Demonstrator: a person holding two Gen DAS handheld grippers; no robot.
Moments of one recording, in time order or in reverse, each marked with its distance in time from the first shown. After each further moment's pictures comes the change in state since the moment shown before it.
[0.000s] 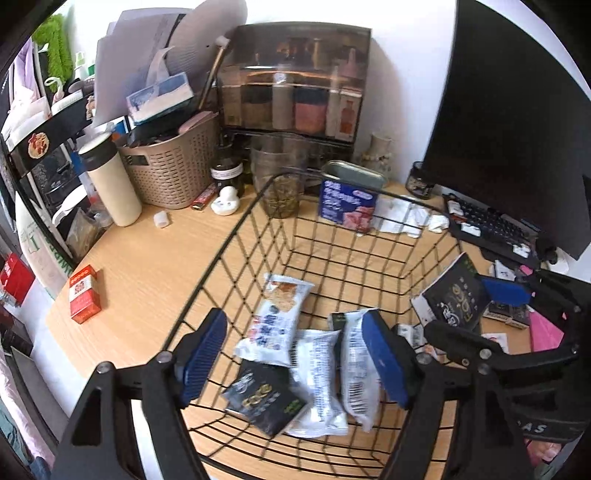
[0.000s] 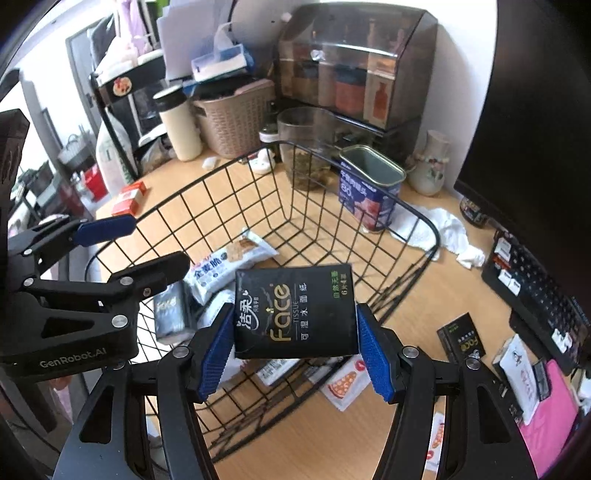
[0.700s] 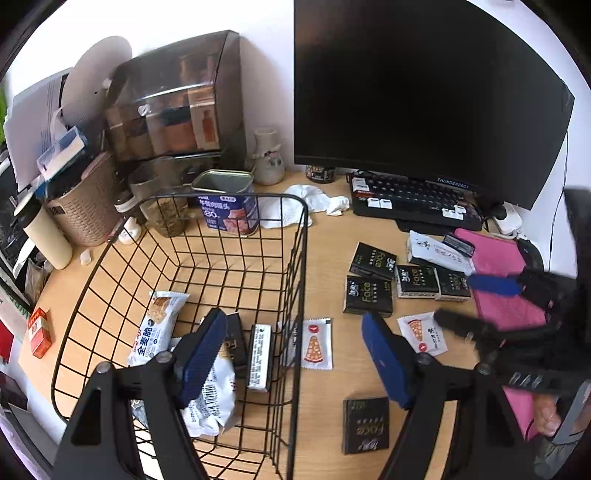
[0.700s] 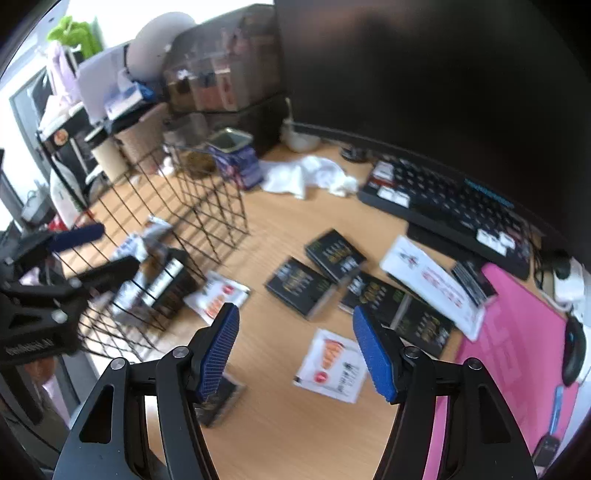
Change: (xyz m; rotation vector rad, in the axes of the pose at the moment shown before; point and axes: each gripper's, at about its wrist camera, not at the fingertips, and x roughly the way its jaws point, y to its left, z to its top) left arm -0.009 -0.126 -0.011 0.184 0.005 -0.121; right arm -0.057 -0.128 -0.099 0.222 0.008 -0.104
